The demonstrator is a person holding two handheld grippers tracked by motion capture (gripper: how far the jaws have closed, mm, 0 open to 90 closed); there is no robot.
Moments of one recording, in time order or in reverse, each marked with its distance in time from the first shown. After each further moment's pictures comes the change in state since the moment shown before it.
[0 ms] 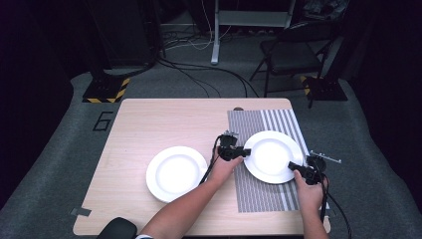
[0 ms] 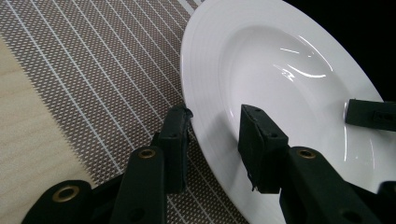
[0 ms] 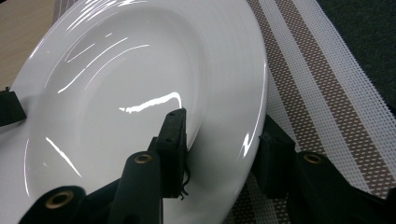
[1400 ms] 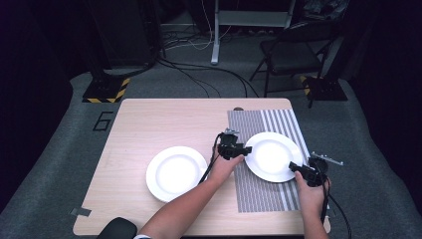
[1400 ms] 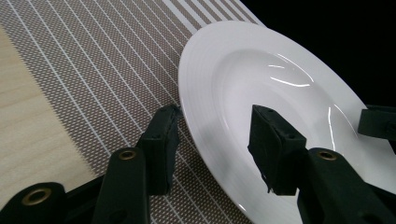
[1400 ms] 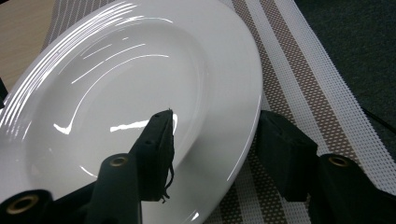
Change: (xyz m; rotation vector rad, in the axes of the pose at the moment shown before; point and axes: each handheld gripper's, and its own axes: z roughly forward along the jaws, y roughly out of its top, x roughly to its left) left arm -0.006 0.007 -0.009 -0.038 0.029 0.038; right arm -0.002 -0.003 -0.009 -0.035 -0.015 -0.029
